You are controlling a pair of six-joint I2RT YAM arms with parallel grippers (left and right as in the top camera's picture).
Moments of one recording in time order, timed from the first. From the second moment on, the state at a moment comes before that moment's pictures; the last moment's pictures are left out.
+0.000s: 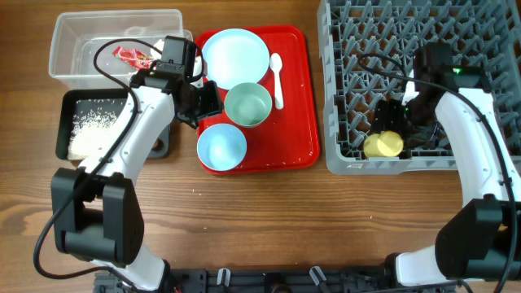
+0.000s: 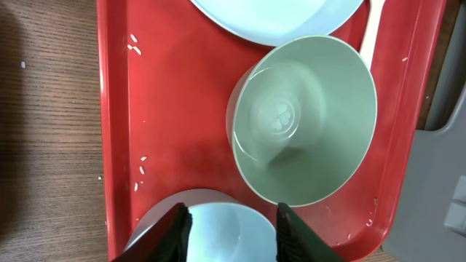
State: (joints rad) left arm -0.20 1.78 1.34 -0.77 0.25 -0.42; right arm -0.06 1.65 1.37 -1.23 -0.04 0.21
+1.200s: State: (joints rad) left arm 0.30 1.44 1.34 -0.86 0.23 -0.41; right arm 0.48 2.23 1.72 -0.75 -0.18 0.54
